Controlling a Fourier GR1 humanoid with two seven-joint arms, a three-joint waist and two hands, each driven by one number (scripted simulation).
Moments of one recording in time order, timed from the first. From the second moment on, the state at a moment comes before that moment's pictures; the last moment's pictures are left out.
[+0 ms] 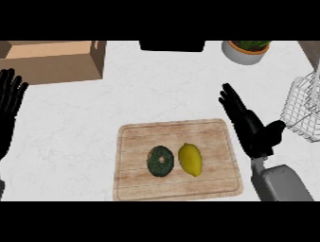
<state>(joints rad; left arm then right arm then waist) -0.09 0.45 0.03 -1.61 0.29 0.10 -0.10 -0.22 -0.20 0.25 -1.41 -0.24 -0.10 0.00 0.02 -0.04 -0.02</state>
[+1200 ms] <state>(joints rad) -0.03 0.39 -0.08 -1.53 0.28 0.10 0.13 -0.11 -0.21 0.61 -1.64 0.75 -0.54 0.41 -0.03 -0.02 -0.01</state>
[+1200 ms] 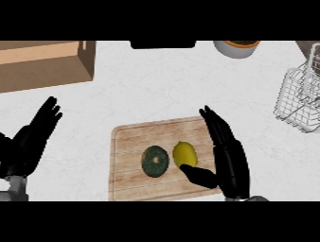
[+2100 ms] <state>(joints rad) -0.07 0.37 -0.09 -1.56 0.27 0.09 0.18 -0.29 -0.05 0.81 -1.84 0.88 0.20 1.12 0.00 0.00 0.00</state>
